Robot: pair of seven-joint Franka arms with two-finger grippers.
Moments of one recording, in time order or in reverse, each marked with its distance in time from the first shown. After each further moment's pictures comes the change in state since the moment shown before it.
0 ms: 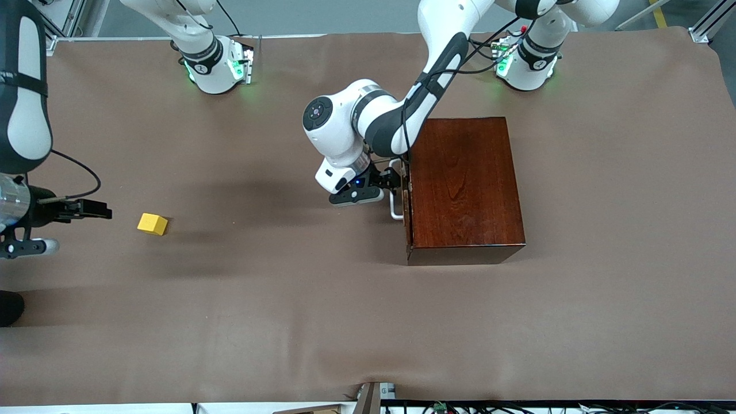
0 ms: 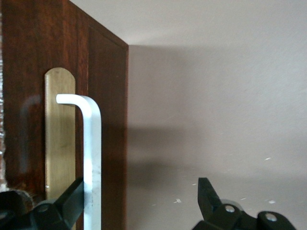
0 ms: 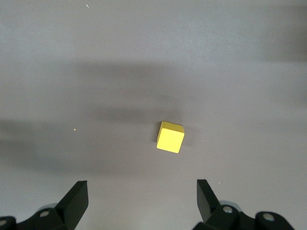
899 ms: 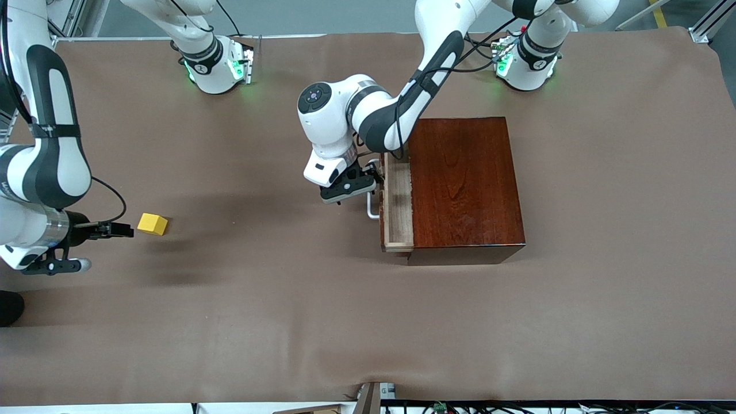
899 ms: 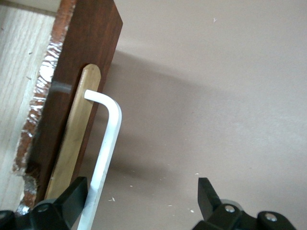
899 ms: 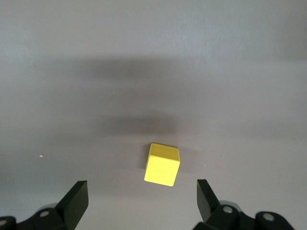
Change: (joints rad) left arm -0.003 0.000 -0.030 0.001 -0.002 0.154 -0.276; right arm -0.026 0.096 -0.005 -0.137 0.000 0.224 0.015
